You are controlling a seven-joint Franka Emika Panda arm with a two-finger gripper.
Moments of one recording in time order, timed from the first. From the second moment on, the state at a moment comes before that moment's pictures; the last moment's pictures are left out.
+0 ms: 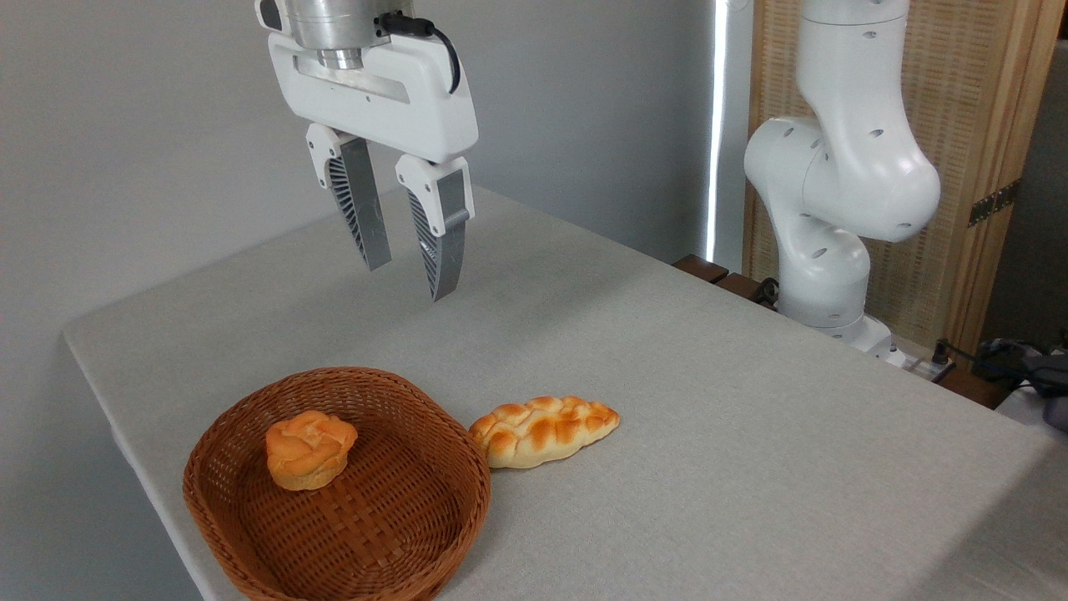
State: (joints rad) arm -0.13 0.00 0.04 -1.57 -0.04 1.60 0.55
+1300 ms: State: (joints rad) arm -0.13 -0.25 0.10 -2.16 0.05 1.88 0.86
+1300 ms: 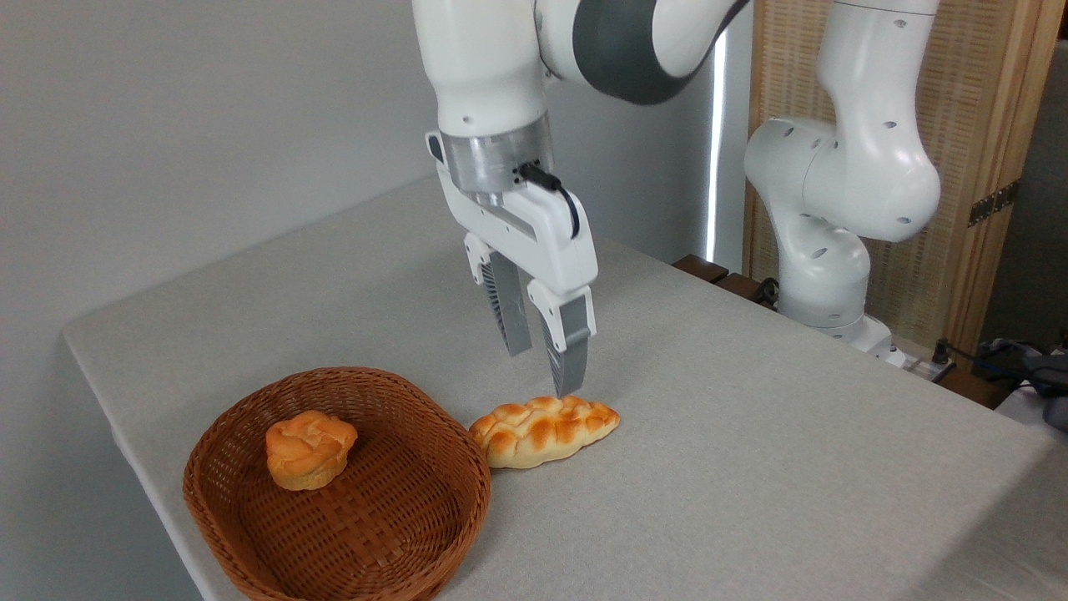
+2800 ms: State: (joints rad) arm -0.15 -0.24 0.09 -2.36 0.11 2.00 1.28
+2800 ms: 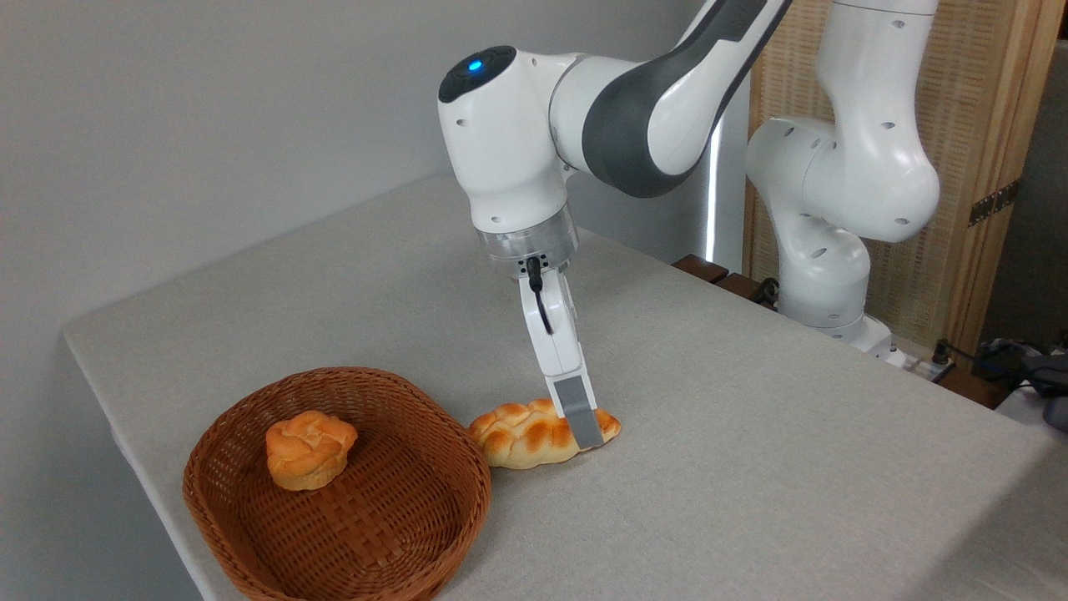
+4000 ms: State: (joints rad) arm -0.18 -0.23 0.14 -2.37 0.14 2.06 1.29
